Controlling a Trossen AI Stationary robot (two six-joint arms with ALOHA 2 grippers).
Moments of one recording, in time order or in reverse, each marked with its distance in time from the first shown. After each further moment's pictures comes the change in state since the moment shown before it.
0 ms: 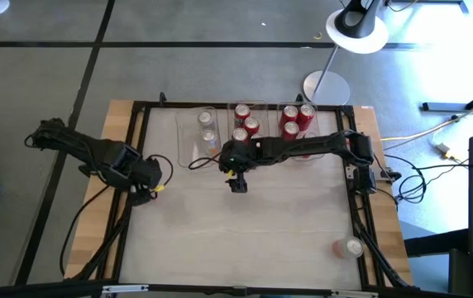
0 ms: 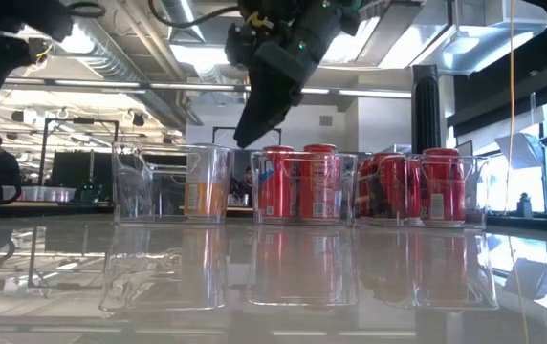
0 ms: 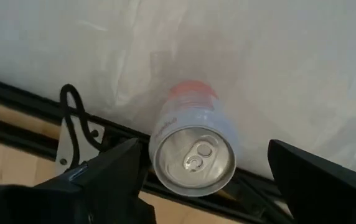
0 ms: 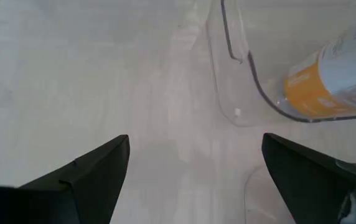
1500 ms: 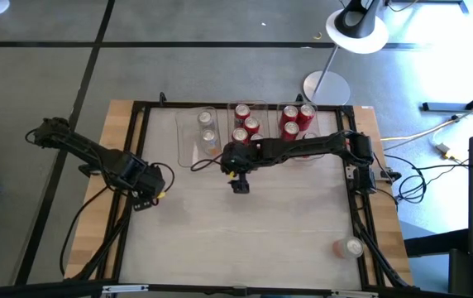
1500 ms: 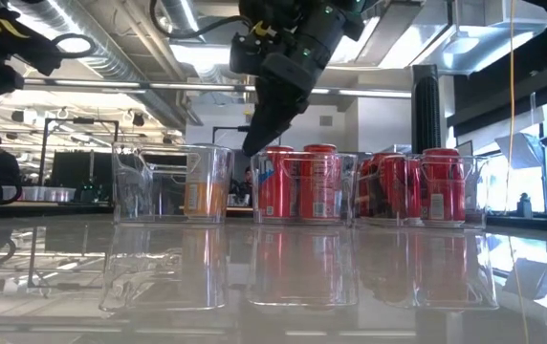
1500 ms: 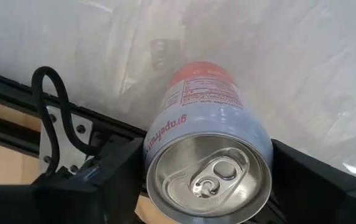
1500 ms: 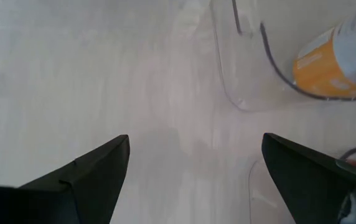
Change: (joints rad) left arm -0.064 0.027 -0.166 0.110 0.021 -0.056; right arm 0.000 0.000 -0.033 -0.006 0.000 0.002
